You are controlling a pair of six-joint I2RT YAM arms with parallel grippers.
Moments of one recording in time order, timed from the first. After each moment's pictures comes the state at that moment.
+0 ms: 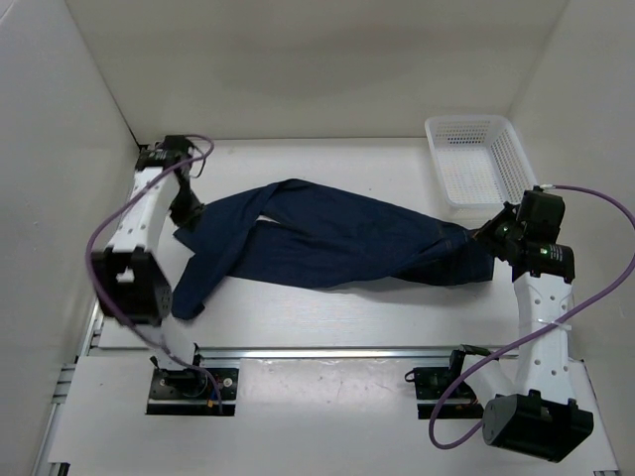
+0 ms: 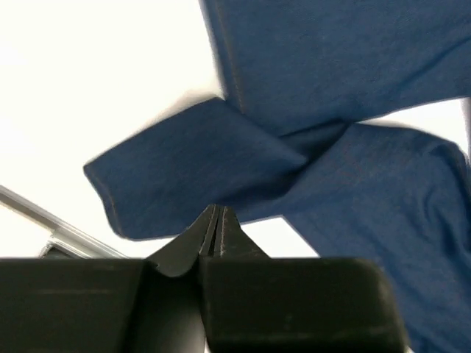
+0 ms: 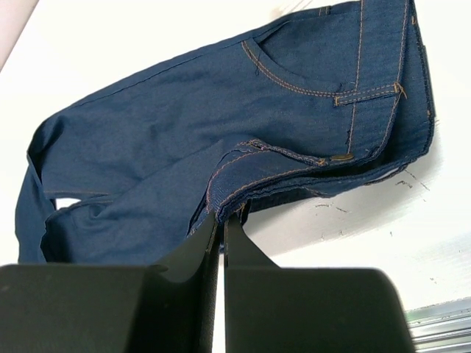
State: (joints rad) left arm -0.02 1.78 1.67 -1.23 -0.27 -0.62; right arm -0.19 0.95 1.05 -0.82 -0.14 0.56
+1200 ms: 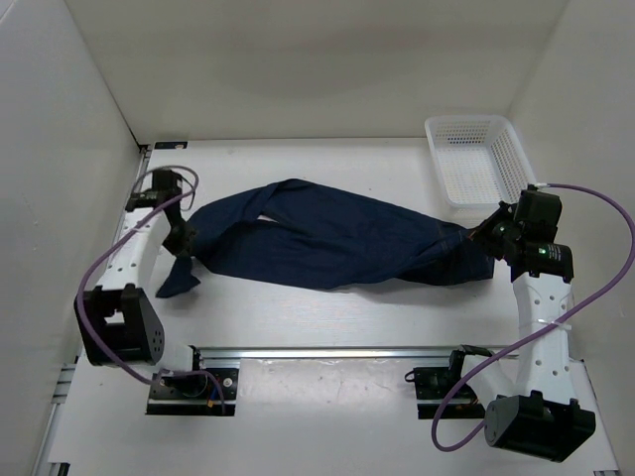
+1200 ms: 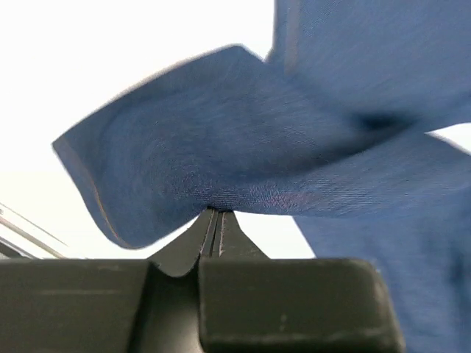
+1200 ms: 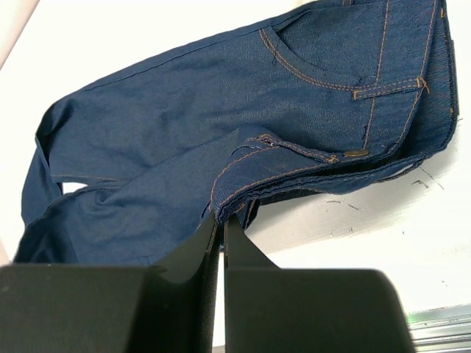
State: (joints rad) left arm 0.05 1.45 1.14 -0.98 -0.23 -0.78; right arm -0.17 0.95 1.05 -0.82 -0.17 0.56
